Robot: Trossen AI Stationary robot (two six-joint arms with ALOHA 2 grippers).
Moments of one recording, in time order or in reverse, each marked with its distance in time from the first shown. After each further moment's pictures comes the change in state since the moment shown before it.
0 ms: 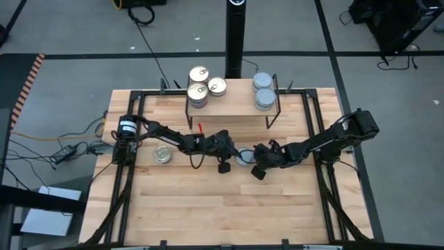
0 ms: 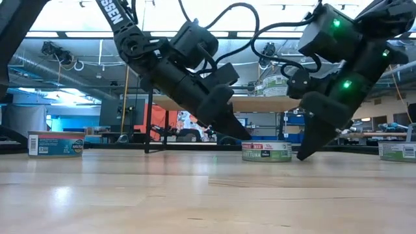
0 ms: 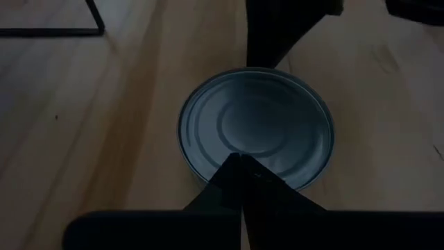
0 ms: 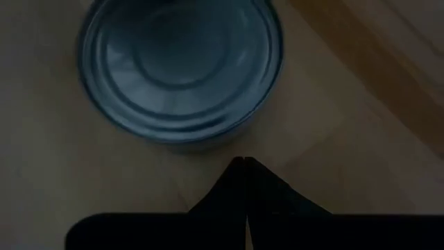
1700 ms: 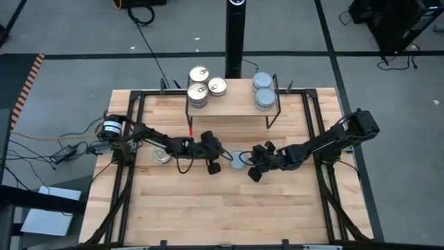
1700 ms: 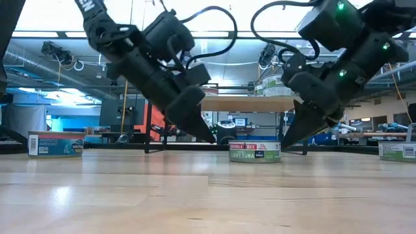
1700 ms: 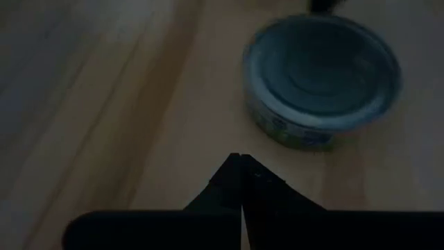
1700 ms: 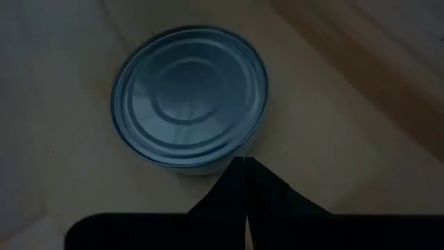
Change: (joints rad) left arm -0.072 -0.177 -0.163 -0.131 -0.209 -0.142; right arm 0.042 -0.006 0.008 0.134 0.040 0.019
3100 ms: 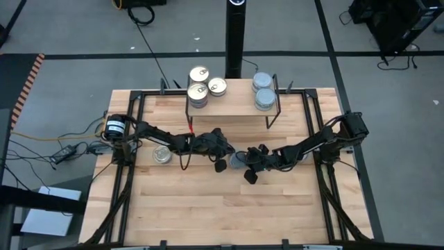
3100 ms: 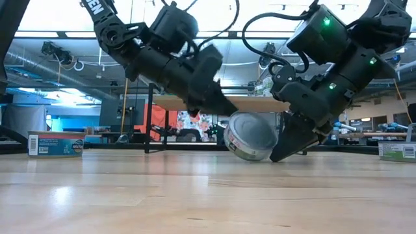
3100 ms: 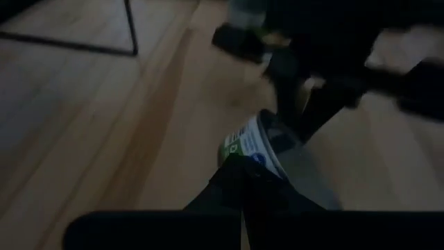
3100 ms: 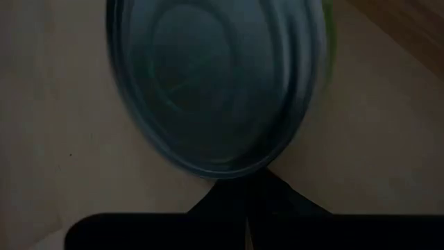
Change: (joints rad) left arm 0.024 0.045 0.039 0.242 0.185 -0.018; right arm -0.065 0.137 -0.002 0.214 -0.107 -0.052
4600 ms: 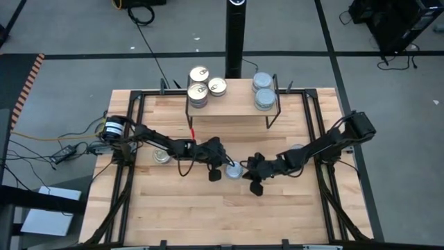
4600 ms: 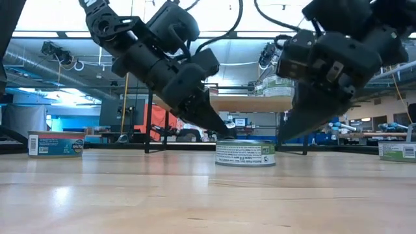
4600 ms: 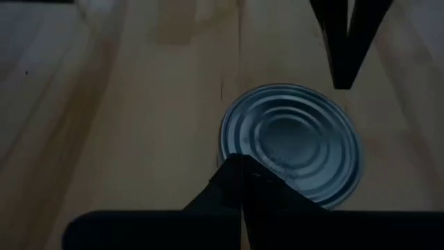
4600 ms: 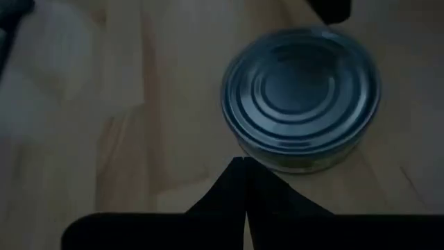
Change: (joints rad) left arm -0.047 -0.023 0.001 -0.193 -0.006 0.057; right arm 0.129 -0.079 0.007 0.042 -0.161 -0.091
